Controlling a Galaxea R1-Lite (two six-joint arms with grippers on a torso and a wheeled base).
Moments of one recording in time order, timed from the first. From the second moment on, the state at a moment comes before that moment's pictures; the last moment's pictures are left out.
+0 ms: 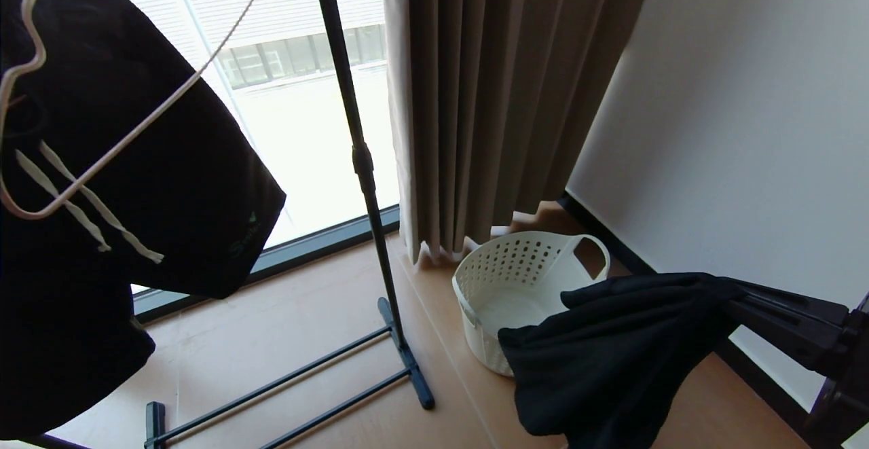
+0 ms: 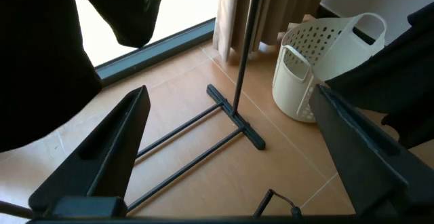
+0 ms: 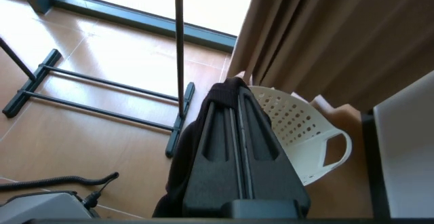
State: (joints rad) left arm 0.00 0.01 0.00 0.00 -0.16 0.04; right arm 0.63 1.02 -0.42 -0.47 -0.03 -0.25
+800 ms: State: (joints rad) left arm 0.00 0.01 0.00 0.00 -0.16 0.03; right arm 0.63 1.02 -0.41 -0.47 -0.03 -0.25
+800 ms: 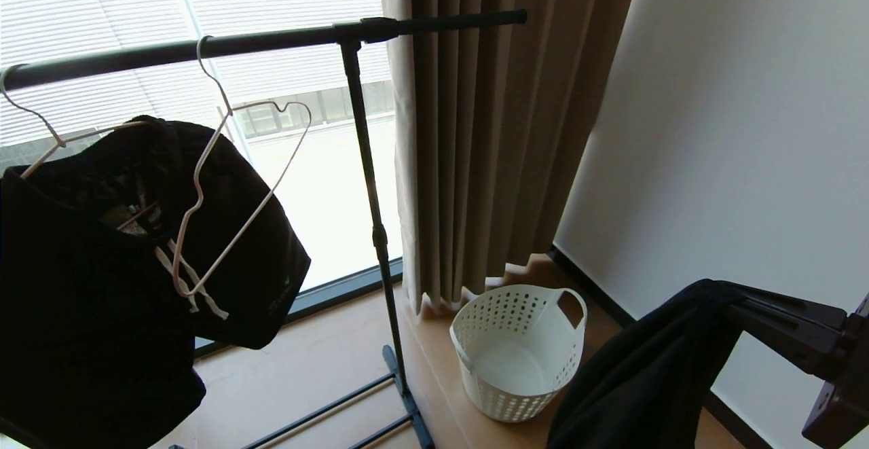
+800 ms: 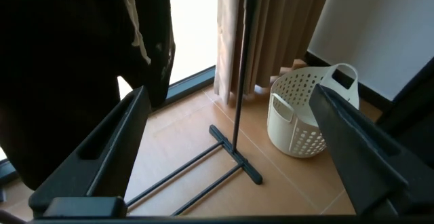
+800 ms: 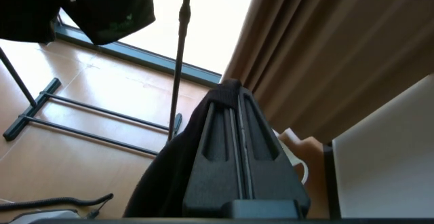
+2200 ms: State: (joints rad) left arm 0.00 0.01 0.00 0.00 -0.16 0.04; right arm 0.63 1.02 -0.41 -0.47 -0.03 -0.25
